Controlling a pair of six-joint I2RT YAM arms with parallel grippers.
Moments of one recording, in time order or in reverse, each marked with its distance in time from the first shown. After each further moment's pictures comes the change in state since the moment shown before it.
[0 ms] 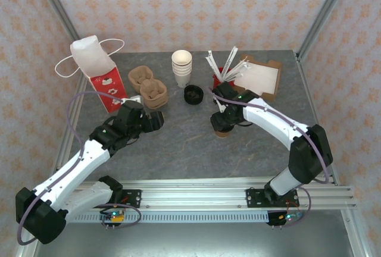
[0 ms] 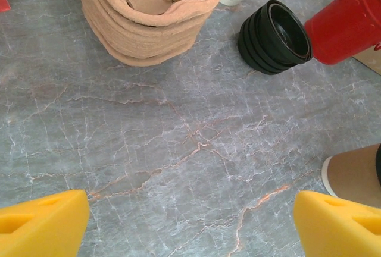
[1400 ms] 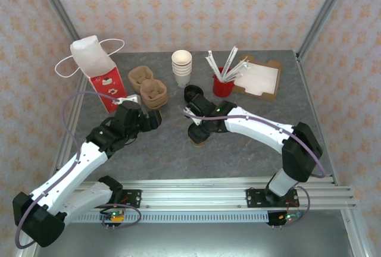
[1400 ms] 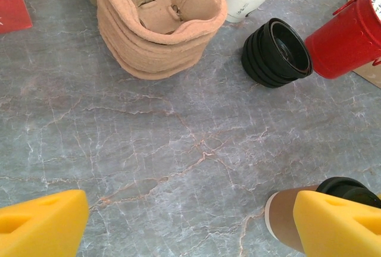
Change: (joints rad) left arm 0.000 -0.037 0.012 -0.020 -0.040 0.000; right arm 0.266 0.070 0.043 0.107 -0.044 -0.124
